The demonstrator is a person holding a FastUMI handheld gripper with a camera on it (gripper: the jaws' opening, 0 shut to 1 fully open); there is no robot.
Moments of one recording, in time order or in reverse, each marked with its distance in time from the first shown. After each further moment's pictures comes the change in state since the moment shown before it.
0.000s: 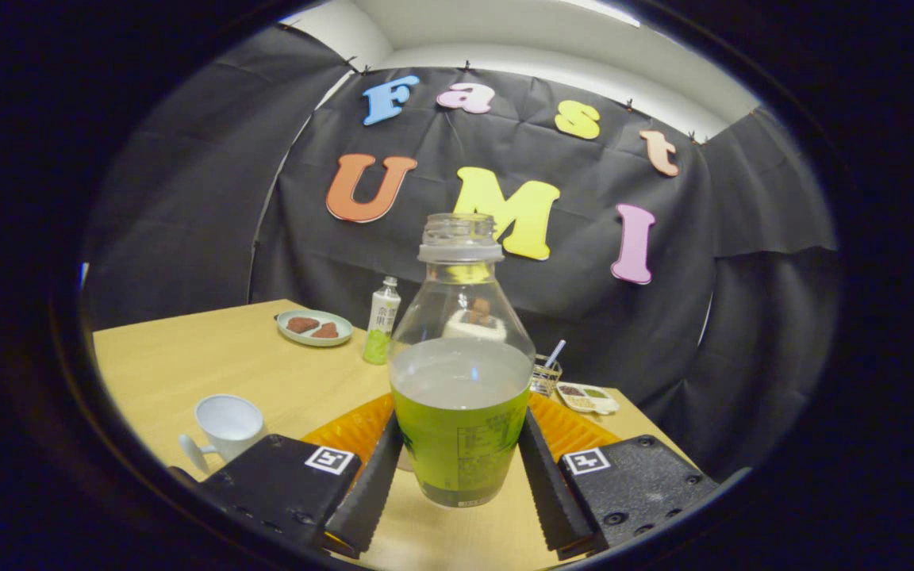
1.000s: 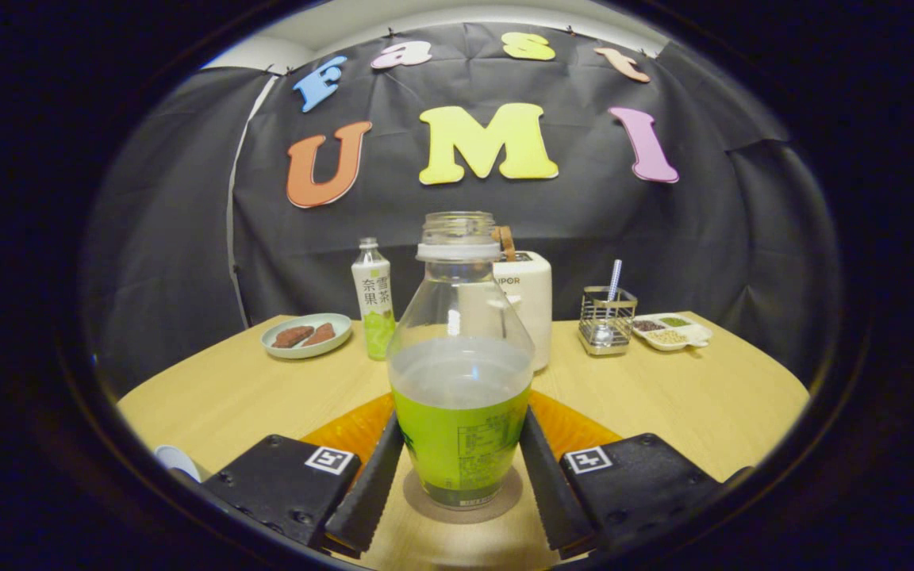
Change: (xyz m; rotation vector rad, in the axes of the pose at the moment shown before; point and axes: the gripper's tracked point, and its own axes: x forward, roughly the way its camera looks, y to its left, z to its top) arm 0.139 0.037 -0.048 0.282 0.135 0.113
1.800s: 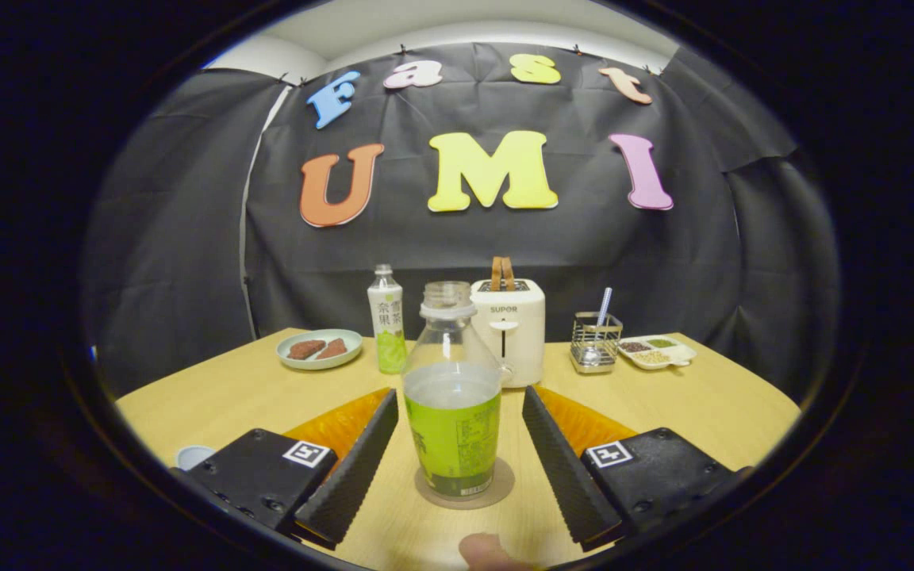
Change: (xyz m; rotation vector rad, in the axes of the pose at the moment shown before) arm -0.062 0.007 0.021 -0.037 -0.098 0.001
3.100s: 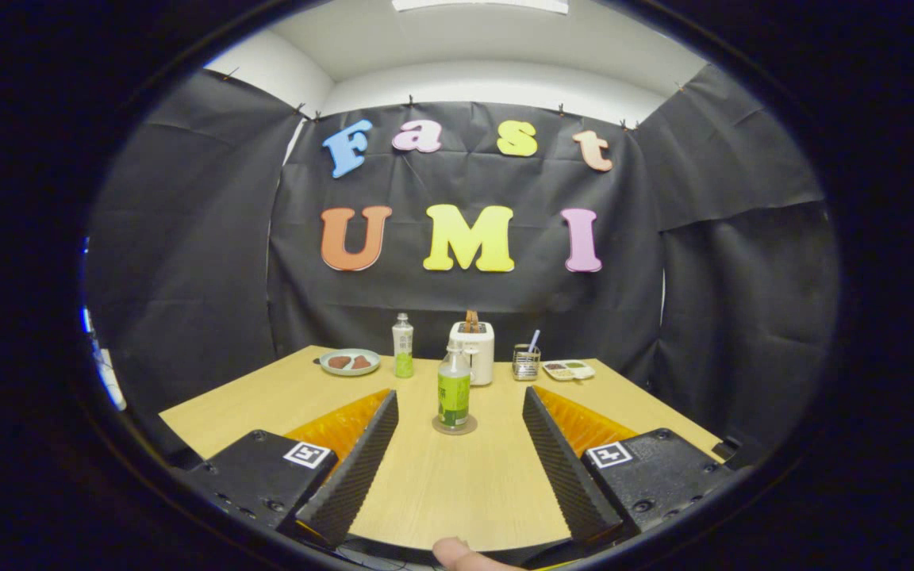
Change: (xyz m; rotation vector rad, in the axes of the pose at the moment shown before) arm -0.323 0.039 0.035 -0.054 -0.093 -0.124
